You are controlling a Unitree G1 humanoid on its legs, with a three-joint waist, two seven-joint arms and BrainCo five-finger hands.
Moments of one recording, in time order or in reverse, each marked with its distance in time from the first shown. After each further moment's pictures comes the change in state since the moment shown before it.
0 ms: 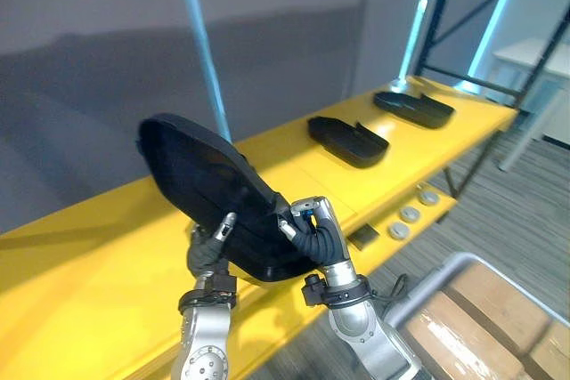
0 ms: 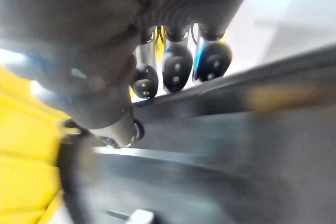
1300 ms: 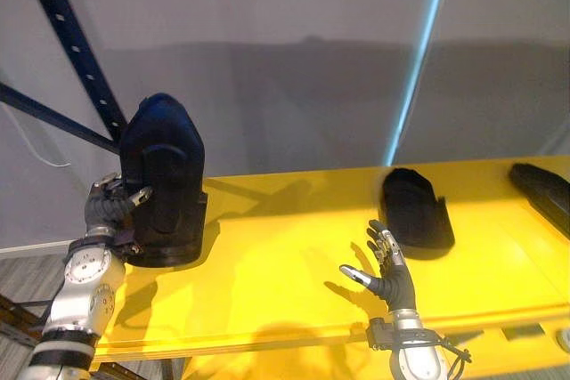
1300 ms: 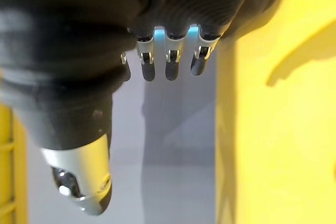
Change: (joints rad) left arm -0.406 0.700 0.041 0.718 -0.068 0.104 -0.110; right arm 0.432 0.046 -0.310 -0.156 0.339 0.011 0.224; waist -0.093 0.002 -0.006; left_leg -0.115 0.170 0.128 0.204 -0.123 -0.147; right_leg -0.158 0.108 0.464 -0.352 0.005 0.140
